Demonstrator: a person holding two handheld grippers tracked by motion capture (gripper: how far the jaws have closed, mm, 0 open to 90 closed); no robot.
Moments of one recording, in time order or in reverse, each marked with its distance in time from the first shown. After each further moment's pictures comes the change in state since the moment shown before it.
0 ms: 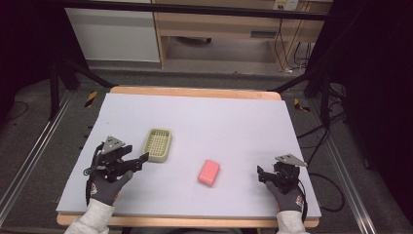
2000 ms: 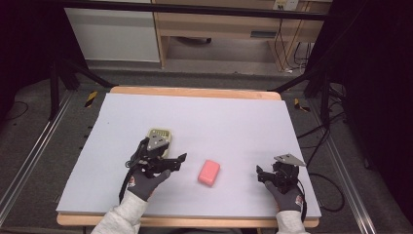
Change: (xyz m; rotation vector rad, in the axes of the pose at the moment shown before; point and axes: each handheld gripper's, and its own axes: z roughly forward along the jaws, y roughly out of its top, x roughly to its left) left arm -0.084 0.028 0.048 0.026 -0.129 0.121; right arm 0.003 0.002 0.000 -0.003 -0.002 -0.011
